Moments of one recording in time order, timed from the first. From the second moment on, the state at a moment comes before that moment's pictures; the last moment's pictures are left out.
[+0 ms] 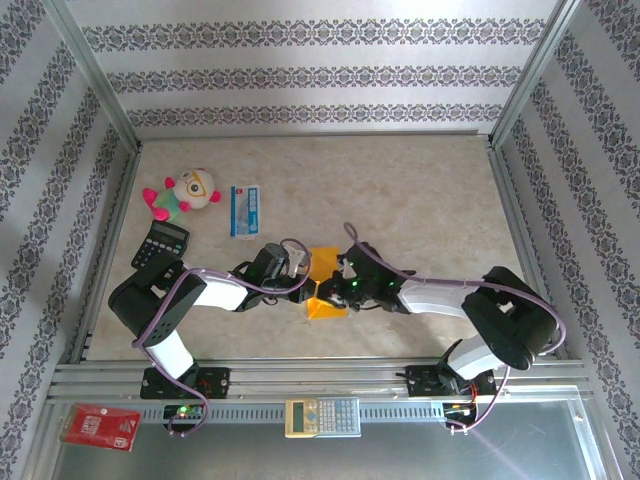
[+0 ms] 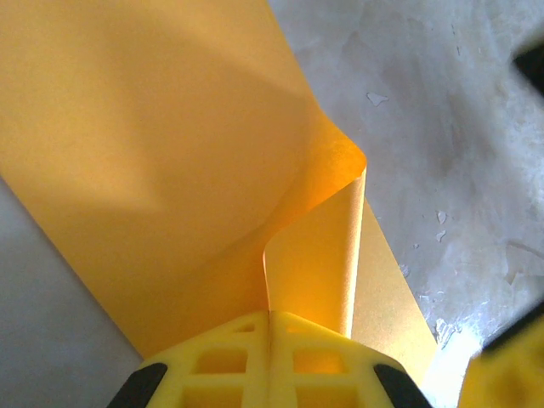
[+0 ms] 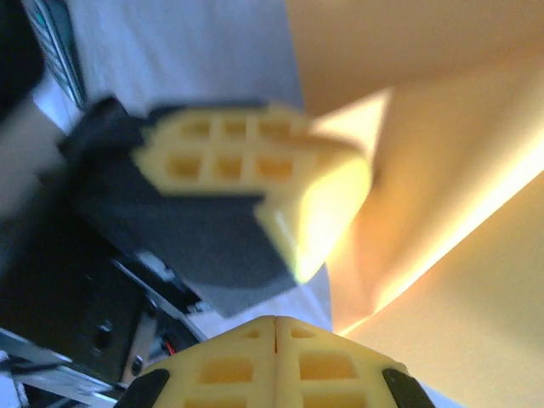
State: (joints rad) left arm -0.66 1.69 0.55 0.38 0.41 -0.53; right arm 0.73 1.48 0.55 0.15 -0.51 1.15
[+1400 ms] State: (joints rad) left arm -0.66 1.69 0.56 0.37 0.41 -0.53; right arm 0.52 1.69 0.65 0.08 -0.59 0.92
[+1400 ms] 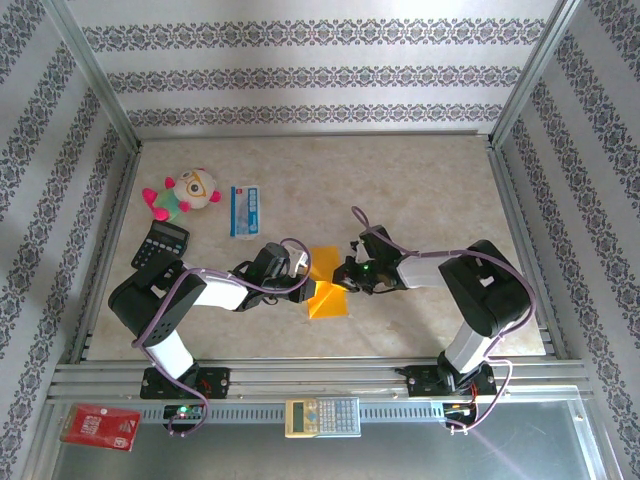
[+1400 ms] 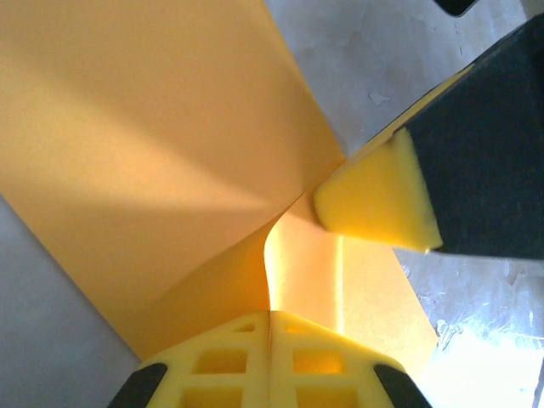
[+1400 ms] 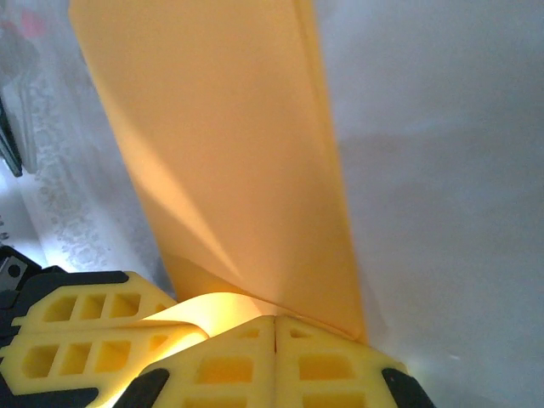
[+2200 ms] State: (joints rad) left arm -0.66 1.69 0.56 0.37 0.41 -0.53; right arm 0.61 1.70 0.66 0.08 -0.57 0.92
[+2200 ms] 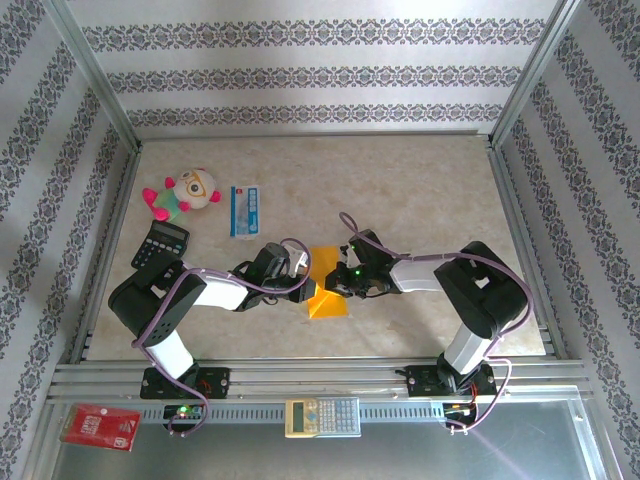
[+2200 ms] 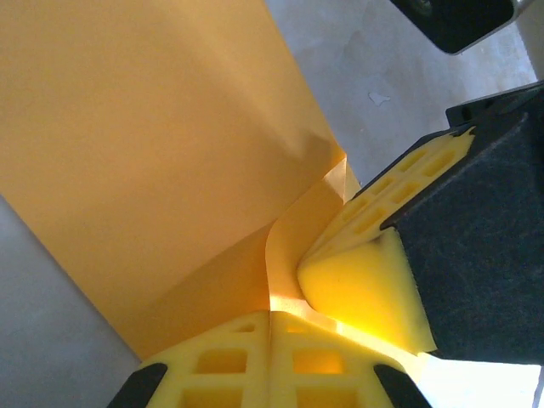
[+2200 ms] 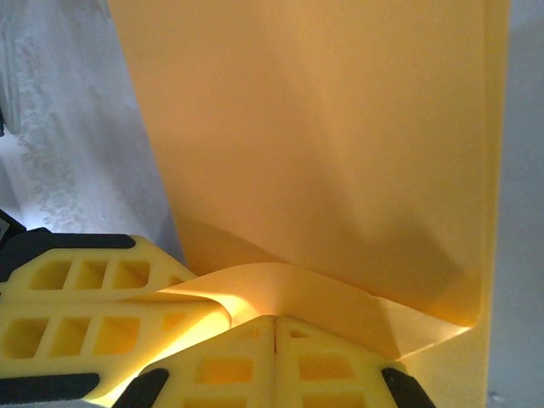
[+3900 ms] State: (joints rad) left arm -0.74 1.37 0.55 0.08 0.23 -0.61; right arm 0.58 1.71 0.63 0.15 -0.59 0.89
